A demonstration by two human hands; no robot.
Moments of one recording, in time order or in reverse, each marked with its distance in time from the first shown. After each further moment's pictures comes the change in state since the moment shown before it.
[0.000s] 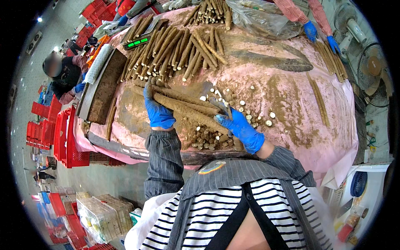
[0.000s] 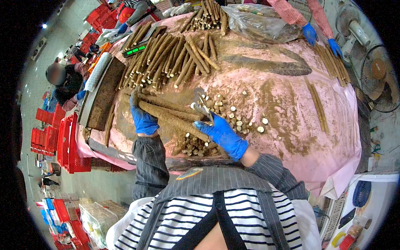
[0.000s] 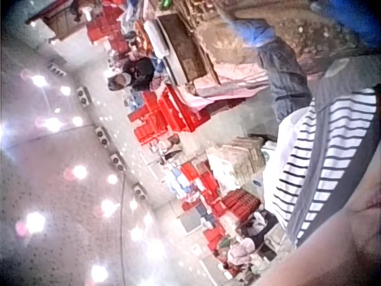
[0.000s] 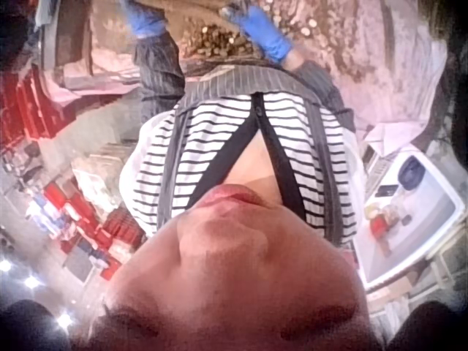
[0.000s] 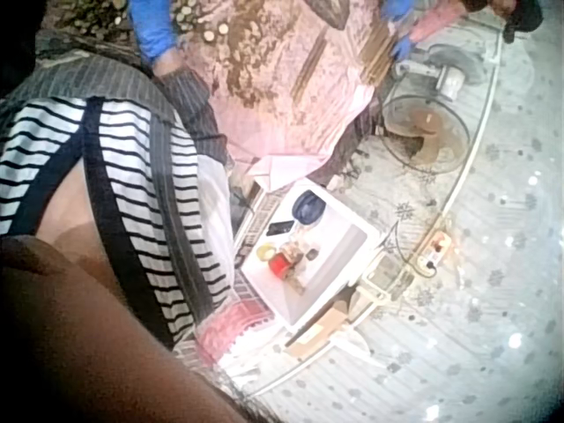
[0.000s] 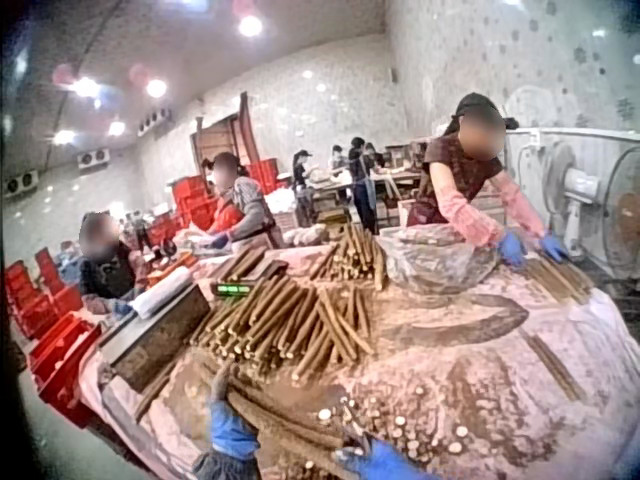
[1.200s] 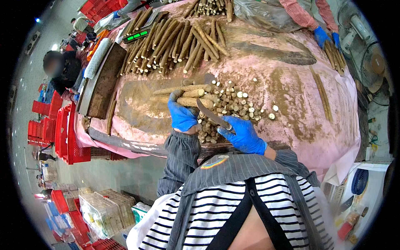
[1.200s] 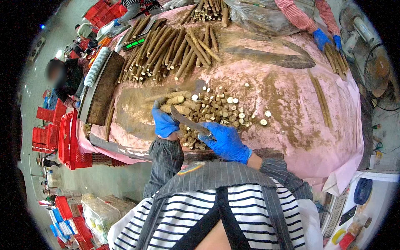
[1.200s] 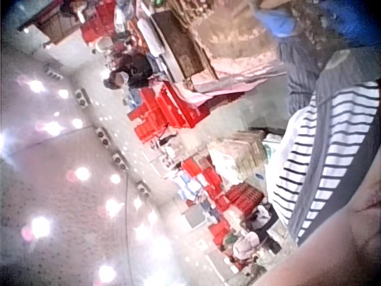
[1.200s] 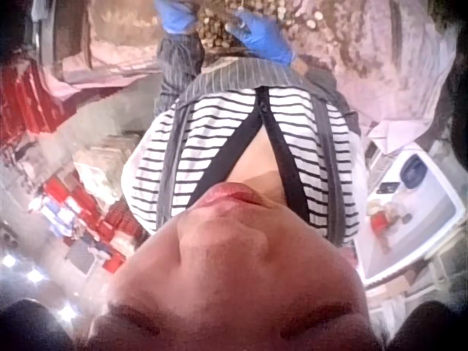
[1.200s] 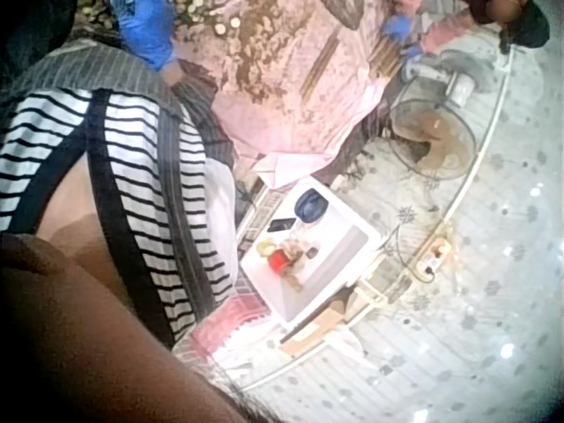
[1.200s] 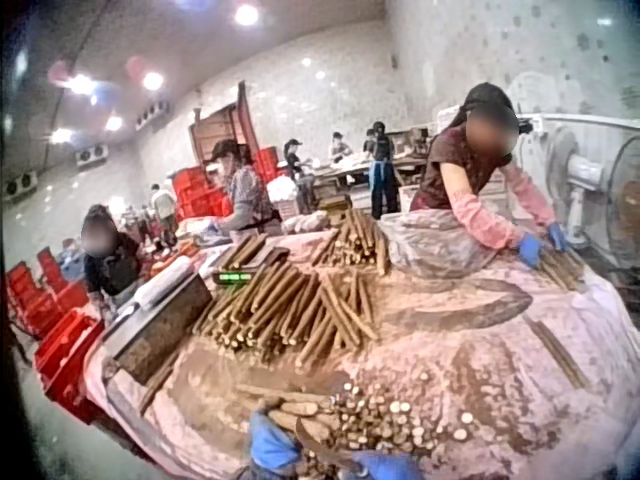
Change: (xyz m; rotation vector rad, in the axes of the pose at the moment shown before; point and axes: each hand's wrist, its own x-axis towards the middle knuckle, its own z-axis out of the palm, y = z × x) left_hand -0.060 -0.044 -0.004 0.405 0.077 -0.191; right_hand -0.036 0.017 0.010 -0.742 0.162 -0.227
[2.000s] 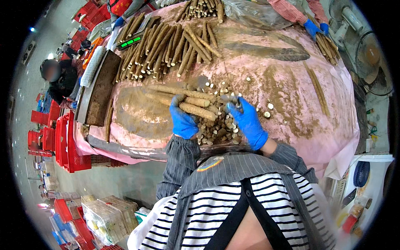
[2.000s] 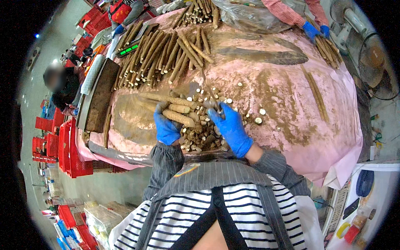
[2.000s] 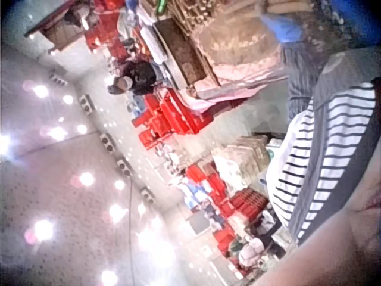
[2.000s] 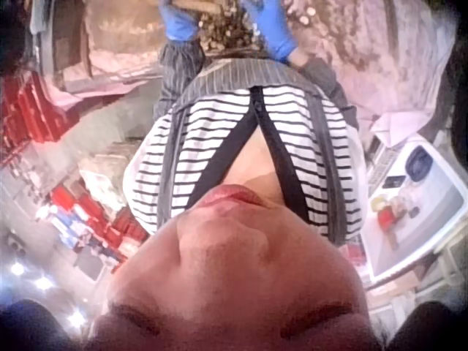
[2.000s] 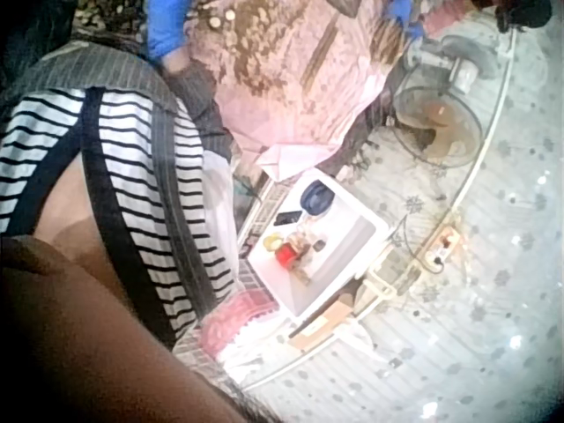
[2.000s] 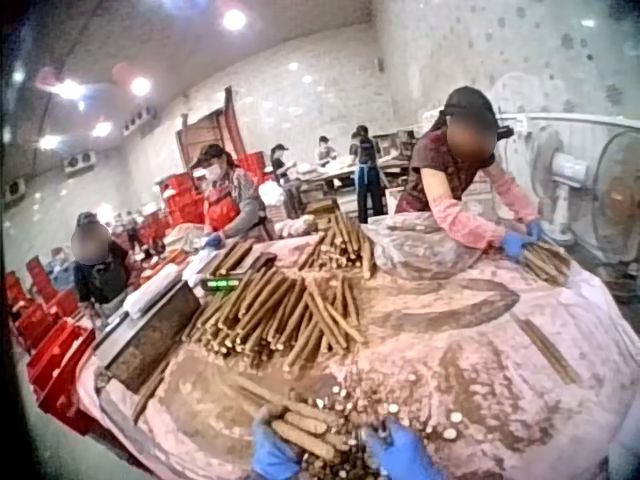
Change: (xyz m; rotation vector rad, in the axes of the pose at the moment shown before) left_hand -0.001 -0.011 0.005 -0.274 -0.153 -0.276; right_hand 0.019 0.012 -0.021 0.455 0.190 0.454
